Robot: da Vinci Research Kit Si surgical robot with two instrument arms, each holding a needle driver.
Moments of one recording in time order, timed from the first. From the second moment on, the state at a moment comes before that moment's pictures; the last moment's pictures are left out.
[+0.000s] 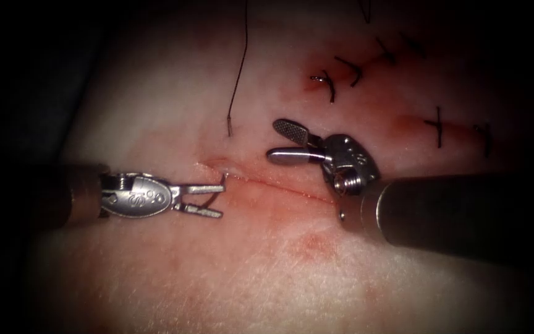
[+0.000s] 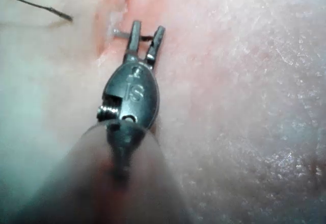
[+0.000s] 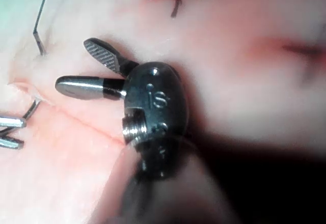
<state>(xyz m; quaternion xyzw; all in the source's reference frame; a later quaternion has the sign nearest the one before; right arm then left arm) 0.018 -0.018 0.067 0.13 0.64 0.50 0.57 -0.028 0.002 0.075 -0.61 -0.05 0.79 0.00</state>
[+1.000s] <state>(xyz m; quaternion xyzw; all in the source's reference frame) 0.019 -0.018 0.067 0.15 0.62 0.50 0.59 -0.027 0.003 0.069 -0.60 -0.39 0.67 0.22</state>
